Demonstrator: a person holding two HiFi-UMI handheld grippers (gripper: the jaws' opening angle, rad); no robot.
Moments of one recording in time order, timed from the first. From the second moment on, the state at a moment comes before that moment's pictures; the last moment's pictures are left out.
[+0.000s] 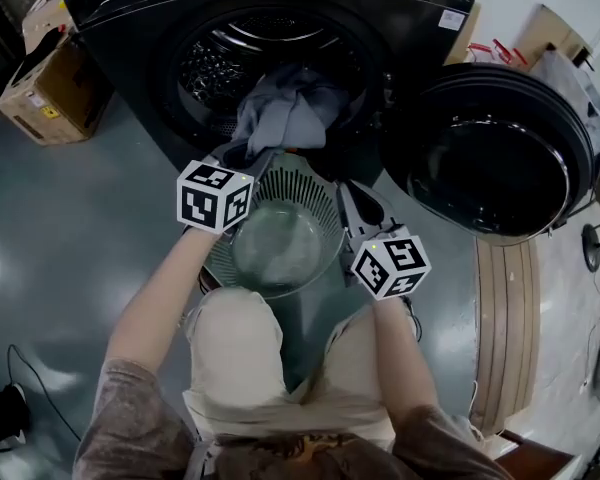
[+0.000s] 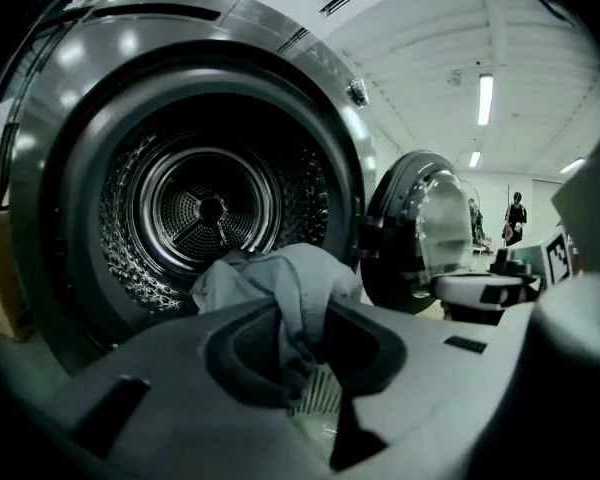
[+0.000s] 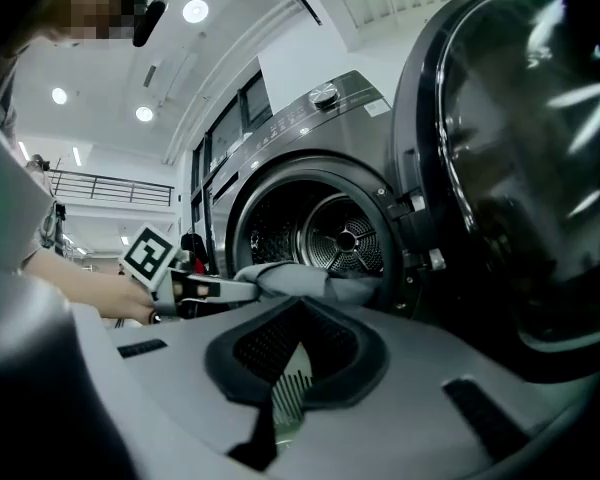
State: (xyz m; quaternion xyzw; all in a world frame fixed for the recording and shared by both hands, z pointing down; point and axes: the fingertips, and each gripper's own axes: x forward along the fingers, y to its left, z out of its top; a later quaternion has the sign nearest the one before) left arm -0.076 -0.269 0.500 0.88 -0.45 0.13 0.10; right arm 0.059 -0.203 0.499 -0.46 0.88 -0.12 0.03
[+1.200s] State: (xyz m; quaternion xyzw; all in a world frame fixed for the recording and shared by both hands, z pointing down) left arm -0.054 -0.268 0.511 0.88 -0.44 0.16 0.07; right arm 0.059 -0.181 0.480 -0.45 0.89 -0.09 0.03
